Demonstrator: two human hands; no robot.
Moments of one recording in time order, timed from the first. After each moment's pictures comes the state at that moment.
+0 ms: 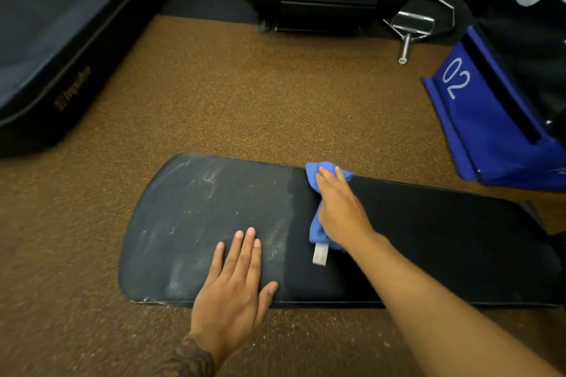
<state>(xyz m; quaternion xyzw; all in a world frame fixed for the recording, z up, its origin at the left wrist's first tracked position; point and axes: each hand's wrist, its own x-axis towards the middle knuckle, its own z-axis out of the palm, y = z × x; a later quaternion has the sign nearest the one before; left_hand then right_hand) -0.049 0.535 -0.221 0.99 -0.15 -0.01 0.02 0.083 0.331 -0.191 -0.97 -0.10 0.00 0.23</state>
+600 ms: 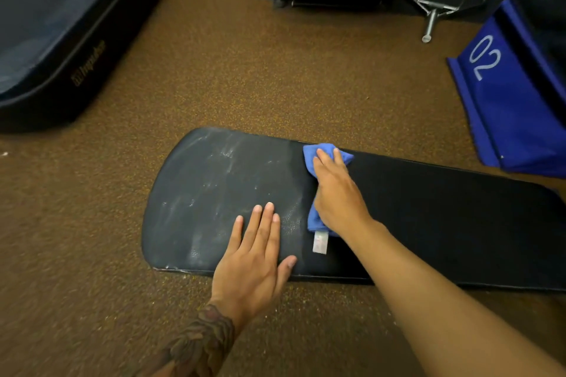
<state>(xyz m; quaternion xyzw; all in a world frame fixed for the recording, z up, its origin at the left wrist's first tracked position) -0.050 0.535 -0.221 0.99 -0.14 -0.02 0.02 0.069 0.371 -0.194 -0.97 -0.11 -0.01 0.22</state>
